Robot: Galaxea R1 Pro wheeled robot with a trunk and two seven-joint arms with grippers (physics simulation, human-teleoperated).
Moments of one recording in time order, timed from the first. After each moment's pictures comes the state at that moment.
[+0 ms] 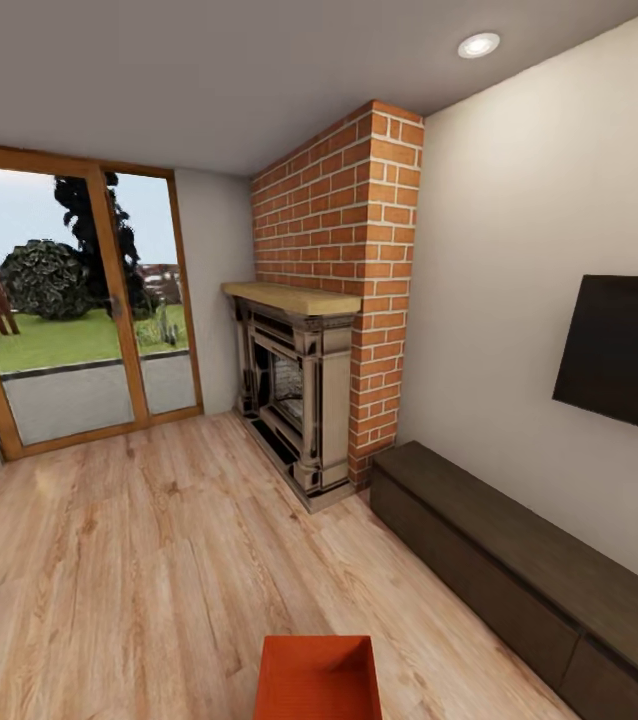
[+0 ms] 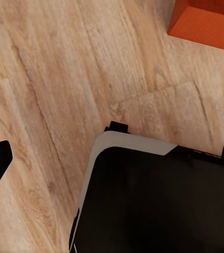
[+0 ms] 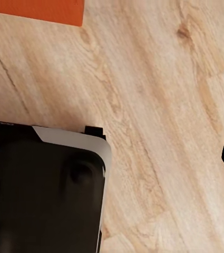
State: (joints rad) left arm -0.19 0.01 -0.07 0.00 0.31 -0.08 0.11; right arm -0.20 -0.03 -0.02 0.03 0.17 -0.11 -0.03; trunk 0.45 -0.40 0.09
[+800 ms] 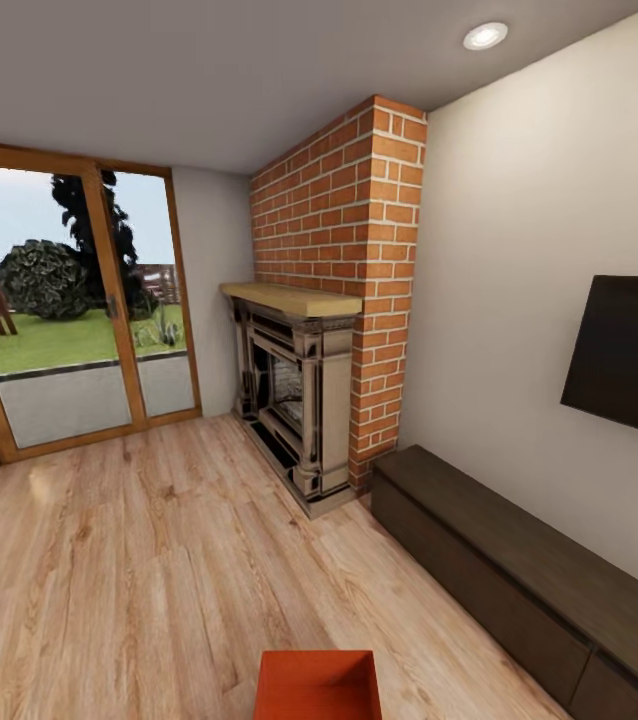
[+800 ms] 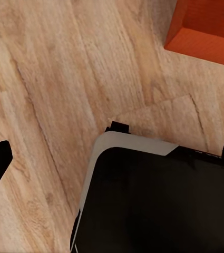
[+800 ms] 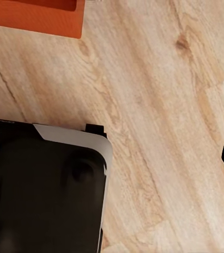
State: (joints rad) left arm -0.19 0.01 -0.07 0.00 0.31 -0.08 0.11; right arm -0.20 -0.03 -0.02 0.03 0.17 -0.10 -0.03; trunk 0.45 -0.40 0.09
